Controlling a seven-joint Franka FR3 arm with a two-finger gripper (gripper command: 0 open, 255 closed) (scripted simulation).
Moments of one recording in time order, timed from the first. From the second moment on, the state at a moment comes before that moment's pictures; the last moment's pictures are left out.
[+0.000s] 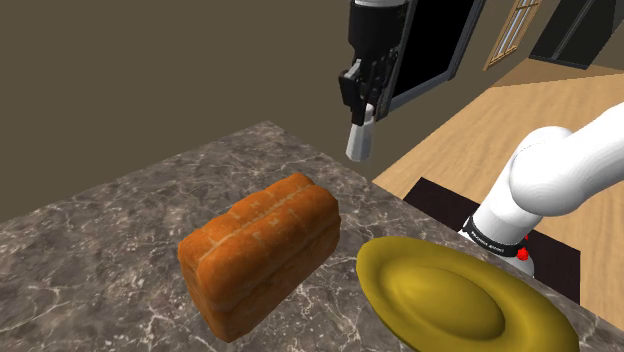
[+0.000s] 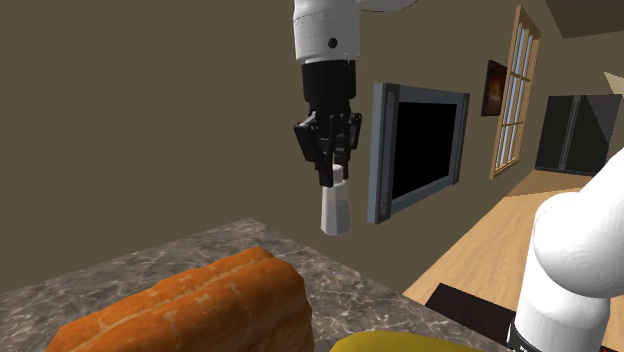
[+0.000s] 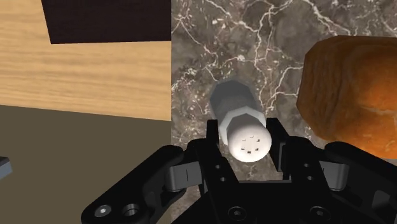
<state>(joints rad) 0.04 -0.55 0.51 -2.12 0.19 1.56 0.45</state>
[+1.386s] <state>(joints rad) 0.16 -0.75 0.65 -1.99 0.37 1.30 0.72</state>
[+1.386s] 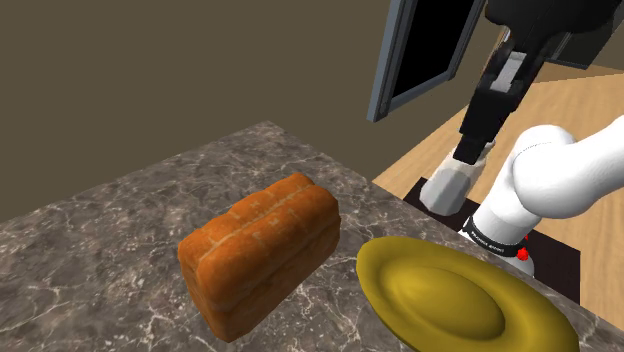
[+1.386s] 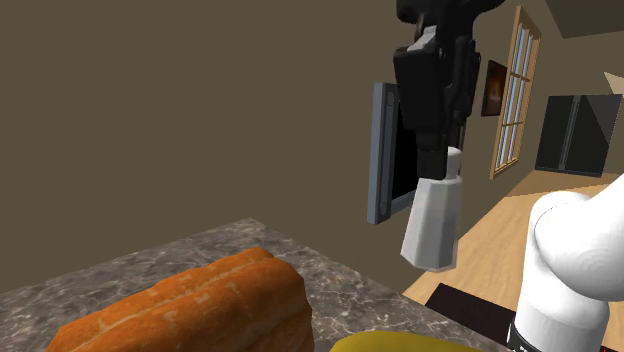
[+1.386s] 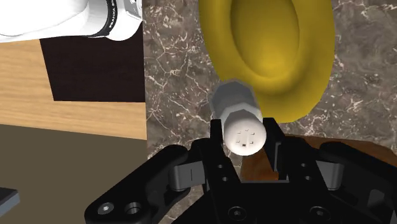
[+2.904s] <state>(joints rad) 0.23 -0.87 0.78 -2.17 0.52 1.41 0.82</state>
